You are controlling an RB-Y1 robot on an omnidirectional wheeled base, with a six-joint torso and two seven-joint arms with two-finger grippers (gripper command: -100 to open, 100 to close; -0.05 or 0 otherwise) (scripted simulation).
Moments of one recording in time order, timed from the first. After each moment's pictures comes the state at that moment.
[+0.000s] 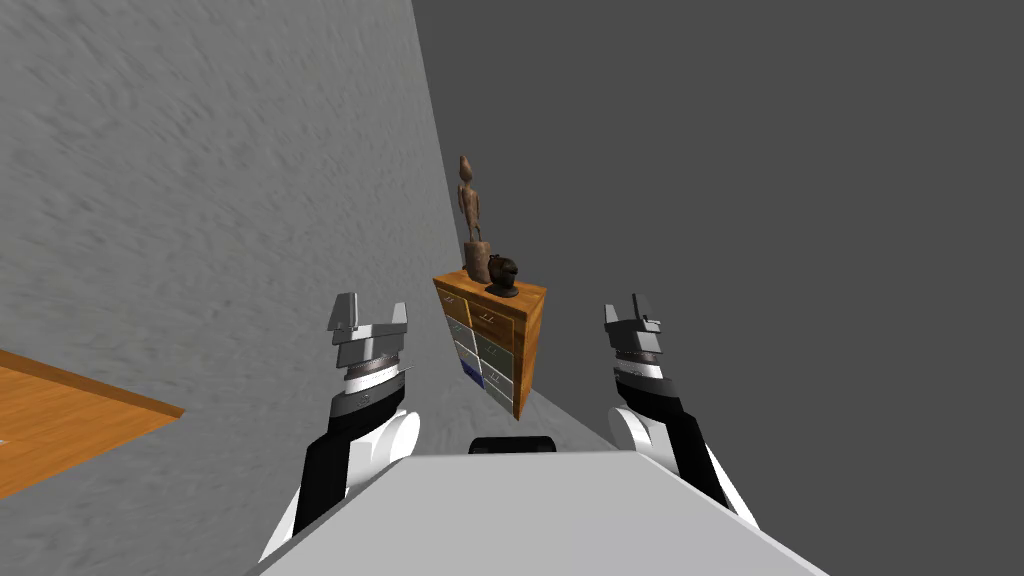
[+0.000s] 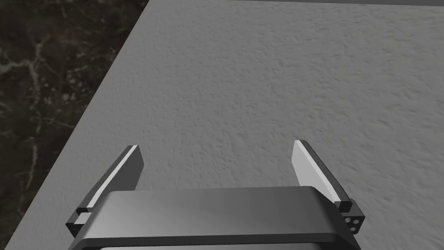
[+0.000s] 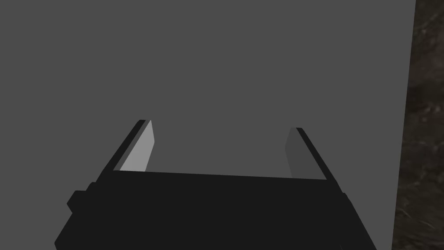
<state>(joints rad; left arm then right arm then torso) 0.53 -0.05 0.03 -2.39 0.12 -0.52 -0.09 0.50 -0.02 -0.04 -2.36 -0.07 -0.40 0.02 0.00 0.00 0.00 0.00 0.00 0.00</state>
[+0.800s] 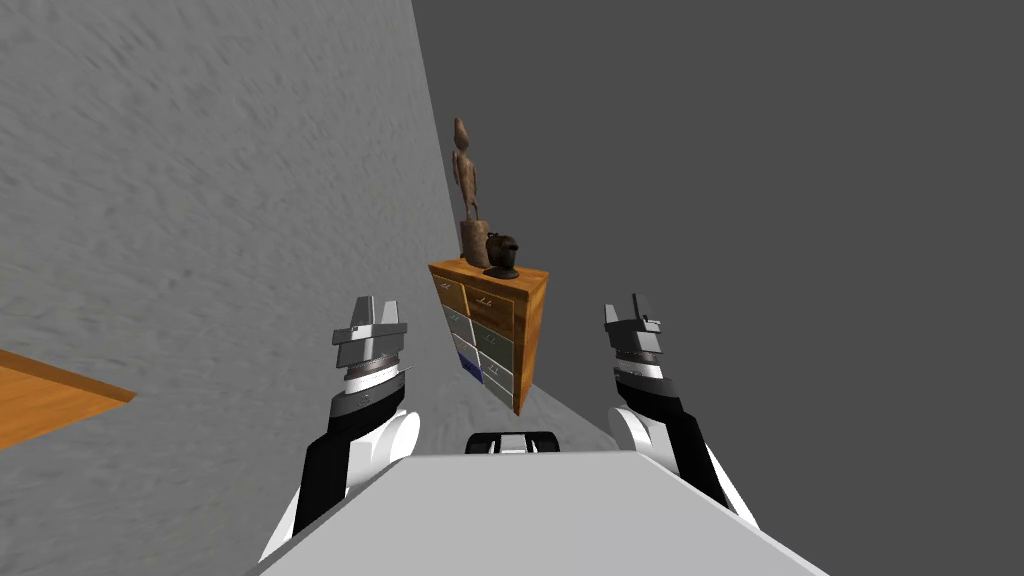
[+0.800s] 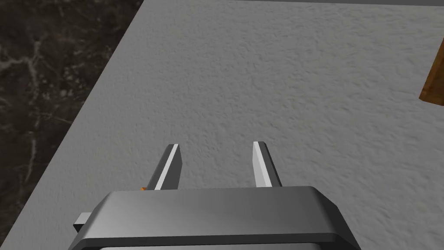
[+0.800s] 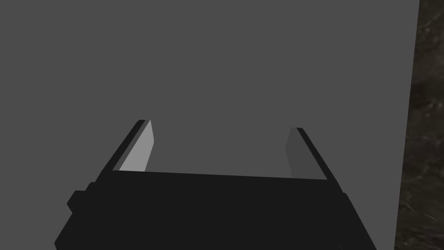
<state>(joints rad) 0.53 -0.05 0.03 -2.39 0.12 -0.52 -0.09 0.50 -0.02 -0.04 -2.36 -0.07 -0.40 0.02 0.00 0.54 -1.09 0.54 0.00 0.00</state>
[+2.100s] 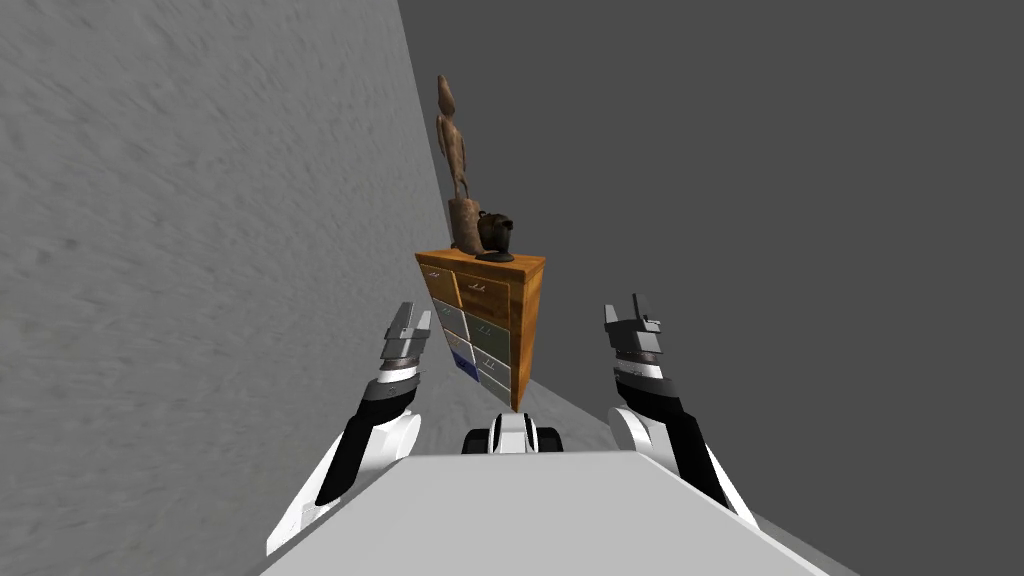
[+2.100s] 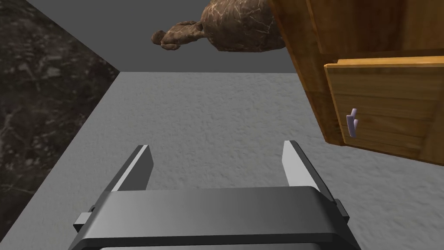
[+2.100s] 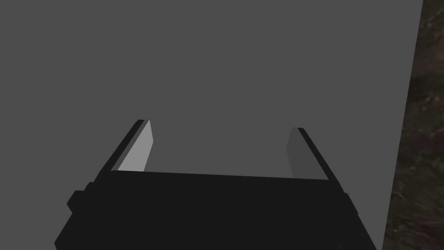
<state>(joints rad) 0.47 0.16 0.00 -2.23 0.09 -0.51 -0.09 0.50 -0.02 -0.04 -2.36 -0.07 -0.40 0.02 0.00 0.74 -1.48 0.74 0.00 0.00</state>
